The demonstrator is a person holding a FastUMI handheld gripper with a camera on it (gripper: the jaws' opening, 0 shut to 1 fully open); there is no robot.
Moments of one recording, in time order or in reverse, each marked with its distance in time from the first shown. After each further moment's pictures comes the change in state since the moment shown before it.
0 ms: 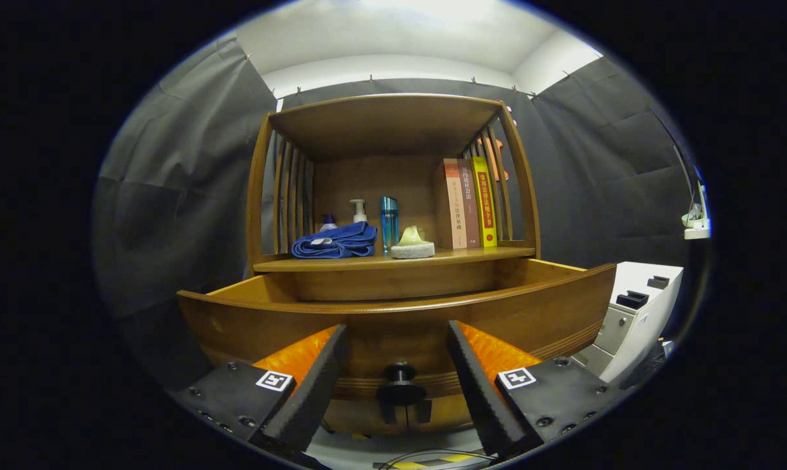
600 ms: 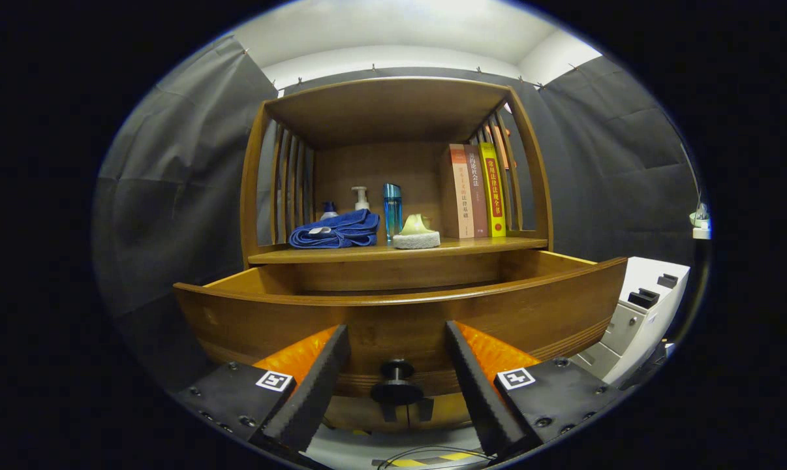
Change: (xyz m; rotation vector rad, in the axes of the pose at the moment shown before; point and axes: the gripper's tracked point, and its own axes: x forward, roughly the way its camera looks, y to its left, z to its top) arm 0.044 0.000 -0.007 -0.004 0.056 0.027
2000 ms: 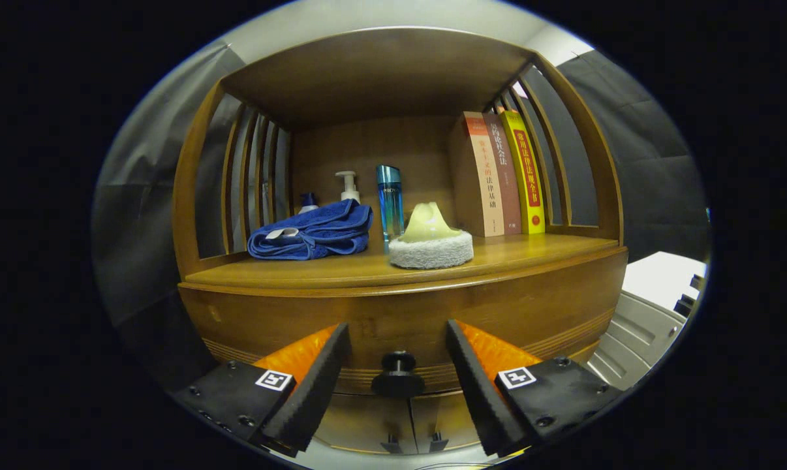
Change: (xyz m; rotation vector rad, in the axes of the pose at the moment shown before) arm 0.124 -0.010 0.001 0.059 0.052 0.001
